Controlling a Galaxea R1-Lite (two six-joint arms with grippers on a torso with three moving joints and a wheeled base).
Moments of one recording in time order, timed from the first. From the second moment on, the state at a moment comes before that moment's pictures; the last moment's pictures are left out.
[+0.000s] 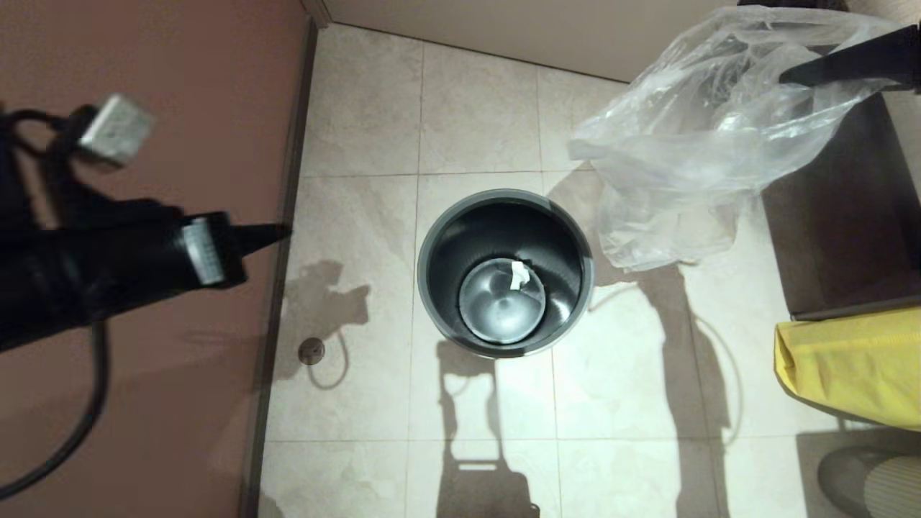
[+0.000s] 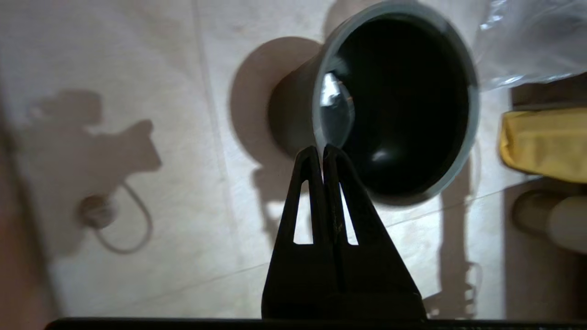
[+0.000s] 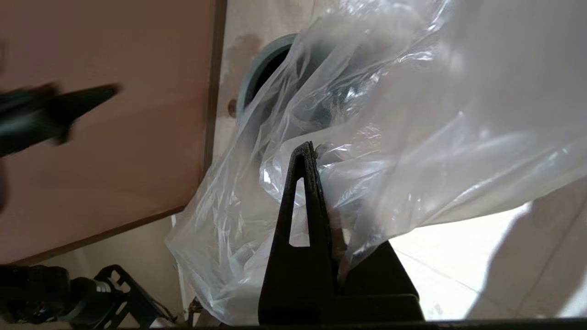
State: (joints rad) left arm -0.31 1.31 -0.95 -0.17 -0.12 -0.13; right arm 0.17 1.54 -1.97 0.70 0.50 0.14
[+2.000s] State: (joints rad) left arm -0.52 1.71 -1.64 0.21 -0.10 -0.92; right arm 0.59 1.42 -1.82 0.47 0.50 0.33
